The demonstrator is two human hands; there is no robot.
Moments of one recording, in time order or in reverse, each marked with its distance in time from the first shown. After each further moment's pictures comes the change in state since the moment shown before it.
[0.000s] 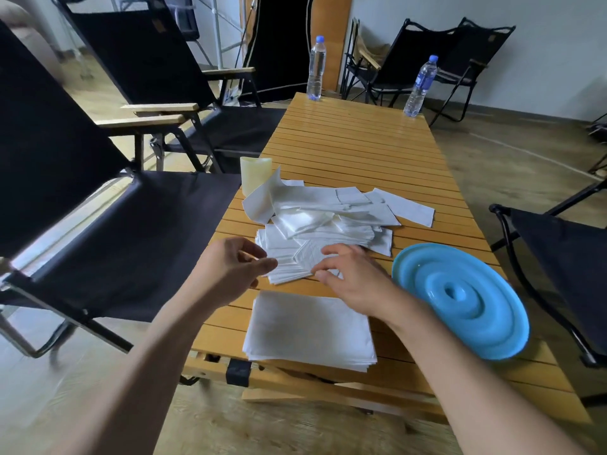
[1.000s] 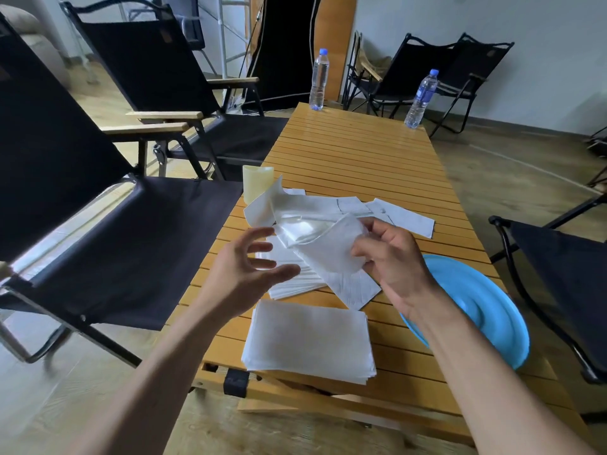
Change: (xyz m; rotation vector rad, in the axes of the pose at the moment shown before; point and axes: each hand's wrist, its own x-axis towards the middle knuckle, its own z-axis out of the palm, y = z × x) left_hand 0.002 0.001 0.010 -0.224 0.009 0.167; right_hand -0.017 -0.014 -0.046 1.124 0.280 0.084
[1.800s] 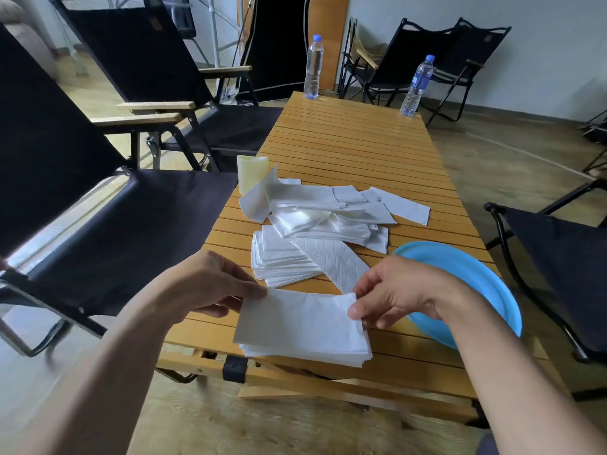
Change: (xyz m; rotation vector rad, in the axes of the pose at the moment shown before) left_hand -0.008 -0.001 -0.034 0.142 -0.284 -0.520; right_hand -0.023 -0.007 -0.029 -0.562 -0.368 0.614
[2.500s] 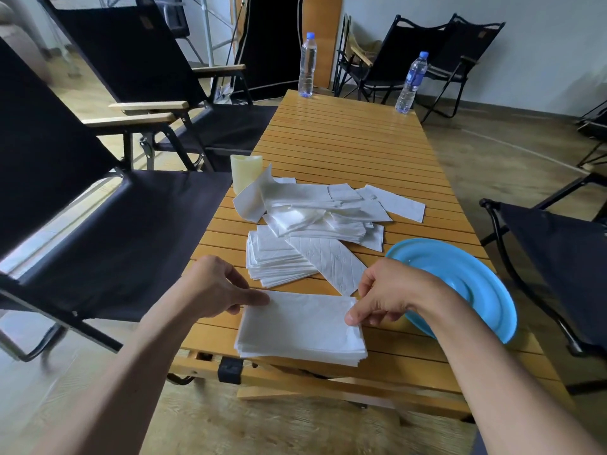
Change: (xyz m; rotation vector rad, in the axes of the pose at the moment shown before) left_hand 0.015 -0.003 0.019 0.244 0.154 0.043; right_hand 0.015 0.006 0.004 -0.317 0.154 0.063
